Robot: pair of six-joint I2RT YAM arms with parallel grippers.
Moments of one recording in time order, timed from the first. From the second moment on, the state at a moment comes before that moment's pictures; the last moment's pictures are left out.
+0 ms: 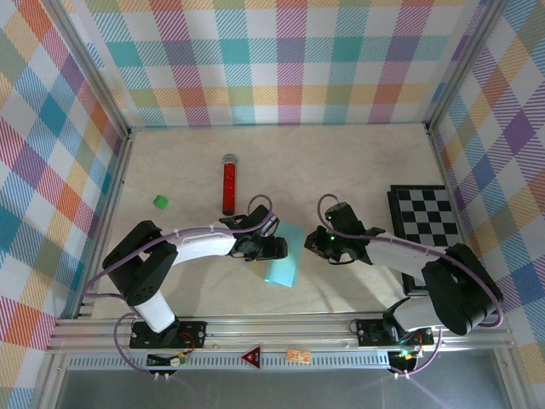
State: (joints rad) left arm -0.80 1.68 0.90 -0.36 0.10 -0.81; right arm 0.59 1.38 0.58 -0.13 -0.34 0.96
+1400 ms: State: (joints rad) left arm -0.83 1.73 0.96 -0.42 0.04 -0.91; right arm 0.59 1.62 0.62 0.08 -0.52 1.04
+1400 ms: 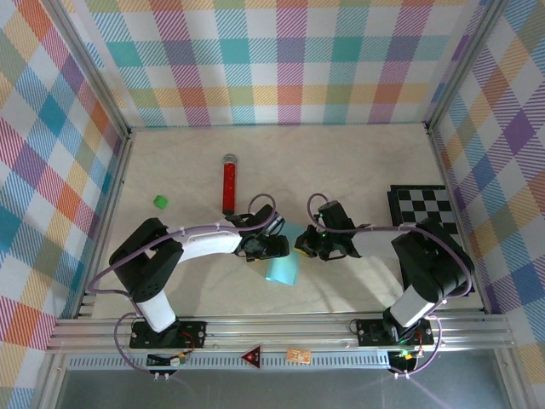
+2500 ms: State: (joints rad) left arm -0.82 1.51 0.79 -0.22 0.08 -0.83; right arm 0.57 1.70 0.74 -0.13 -0.58 0.66
